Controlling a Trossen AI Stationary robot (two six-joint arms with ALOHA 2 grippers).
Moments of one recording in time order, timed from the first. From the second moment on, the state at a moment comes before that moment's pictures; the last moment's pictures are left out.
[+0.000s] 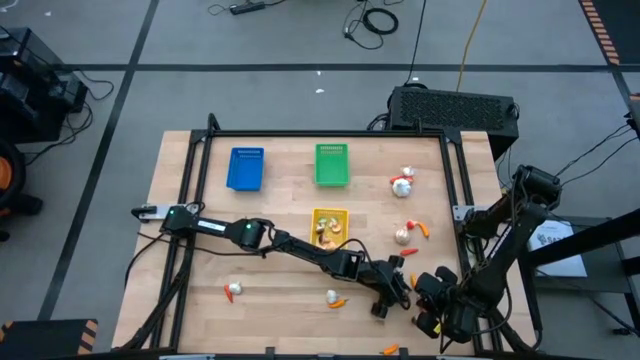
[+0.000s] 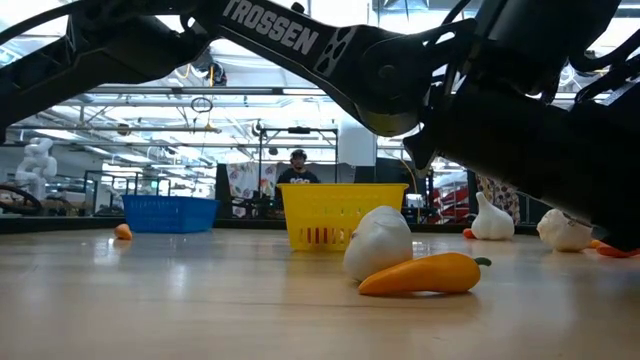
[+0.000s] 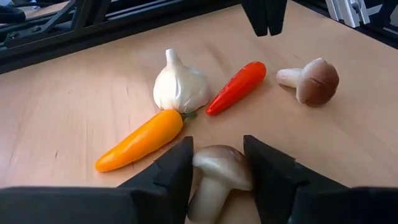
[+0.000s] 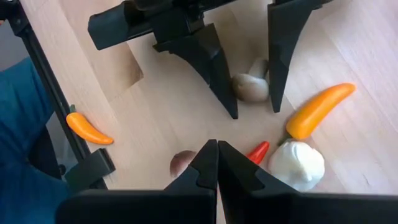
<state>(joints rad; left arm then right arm) -0.25 2.82 2.32 0.06 0.09 0.19 1.05 1.48 0.88 -0.67 0.31 1.62</state>
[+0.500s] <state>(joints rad) -0.25 2.78 2.32 -0.07 0.13 0.11 1.05 1.48 0.88 -0.67 0.31 1.60</state>
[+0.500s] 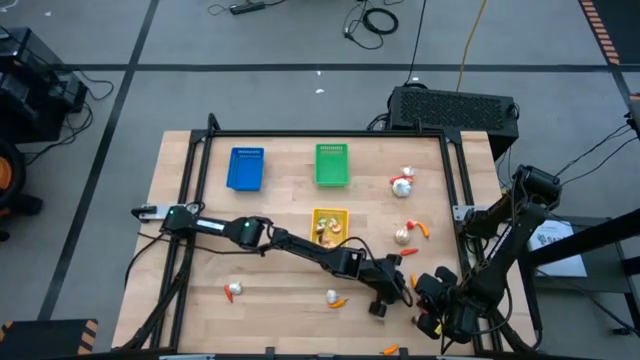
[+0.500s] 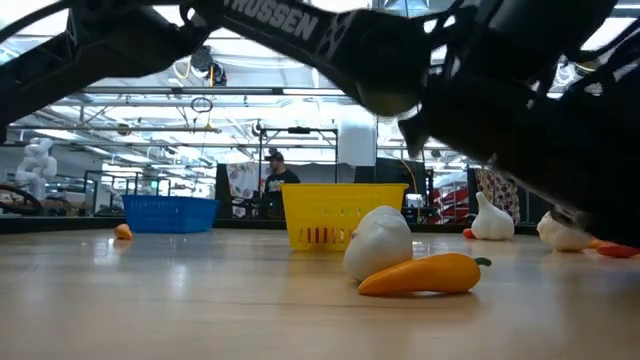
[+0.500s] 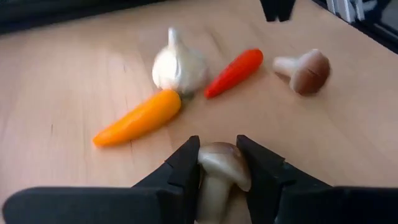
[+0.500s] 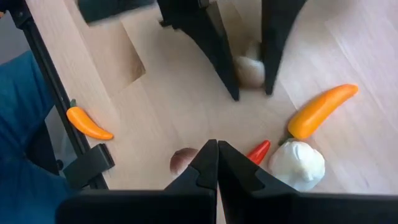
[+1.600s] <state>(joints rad) -0.18 2.37 2.26 -1.37 -0.20 0.03 1.06 1.48 0.88 -0.59 0.38 1.45</state>
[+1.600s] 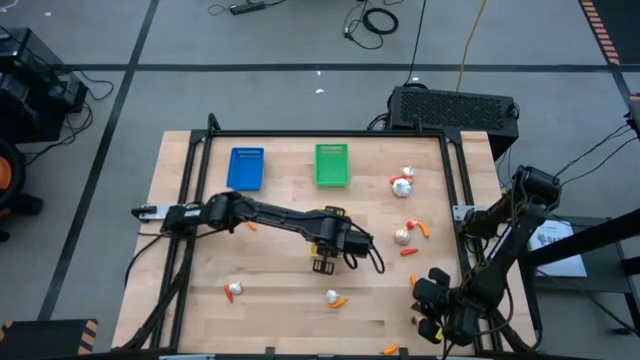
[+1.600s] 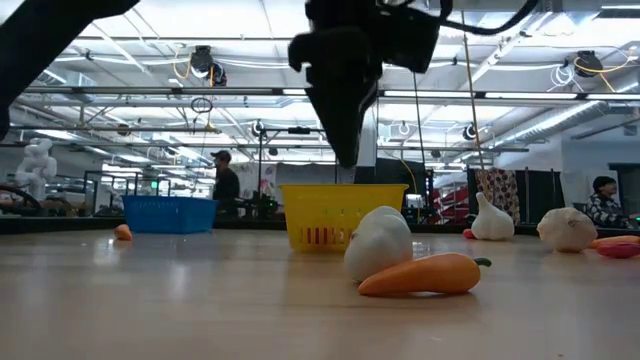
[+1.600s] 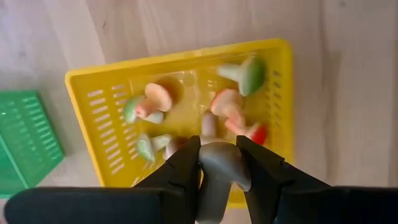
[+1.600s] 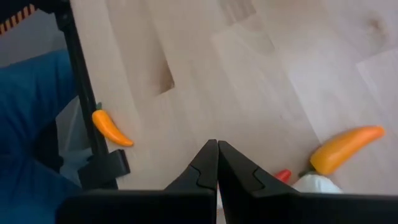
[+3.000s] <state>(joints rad) -0.04 2.24 2.08 -0.70 -0.17 -0.09 1.11 1.51 0.88 -0.73 0.43 1.34</state>
